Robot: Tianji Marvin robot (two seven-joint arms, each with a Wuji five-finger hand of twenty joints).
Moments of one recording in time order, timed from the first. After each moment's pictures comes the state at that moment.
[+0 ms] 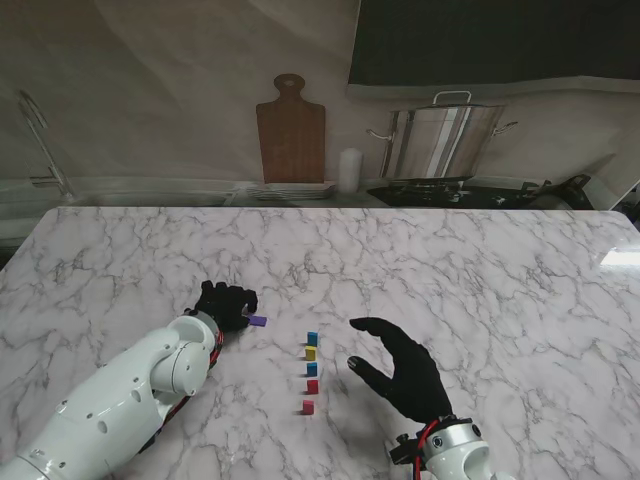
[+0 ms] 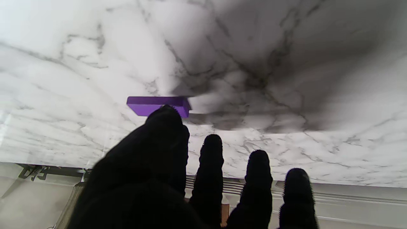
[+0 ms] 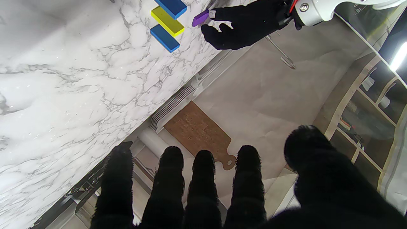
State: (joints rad) left arm 1.27 -1.07 -0.91 -1.32 0.86 0.21 -0.09; right arm -2.04 -1.16 1.21 -1.95 -0.56 0.00 -0.31; left_hand 0.99 -0.38 0.43 -0.06 0.42 0.05 0.66 0.68 0.50 0.11 0.44 0.45 0.22 0.30 0.44 0.63 -0.08 0.30 0.62 0.72; right_hand 0.44 -0.23 0.54 -0.03 0.29 -0.20 0.39 0.40 0.36 -0.05 0.31 0.24 0.44 -0.03 0.11 0.21 0.08 0.23 0.83 0.50
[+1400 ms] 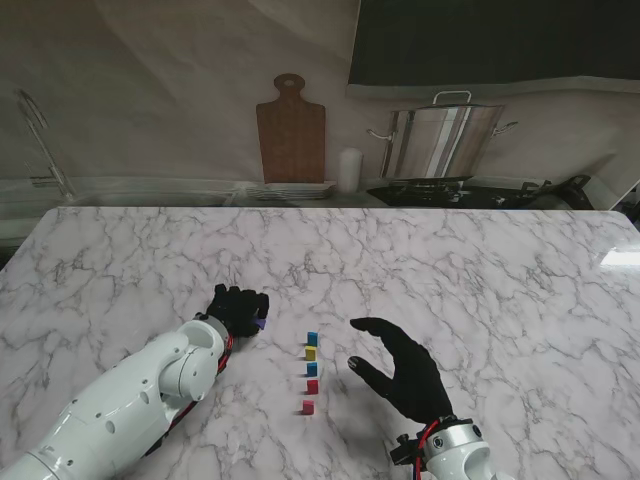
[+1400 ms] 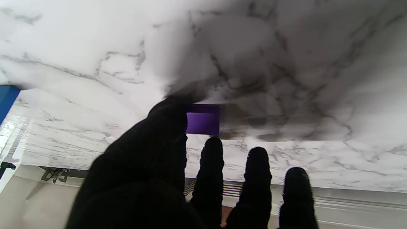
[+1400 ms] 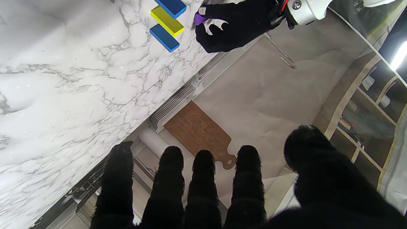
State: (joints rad) left arm 1.24 -1.07 -0.83 -1.29 0.83 0.18 -0.05; right arm -2.05 -1.16 1.21 -1.96 -0.56 0.00 -0.31; left_hand 1.02 -0.46 0.47 -0.09 0.38 0.04 0.98 0.98 0.47 0.11 0.42 0.43 0.25 0.29 0.47 0.63 -0.08 0.30 0.66 0.70; right_hand 0.44 -0.23 0.54 -0.03 0.29 -0.20 0.39 0.40 0.36 -0.05 0.31 0.24 0.44 -0.03 0.11 0.21 0.09 0.23 0.85 0.51
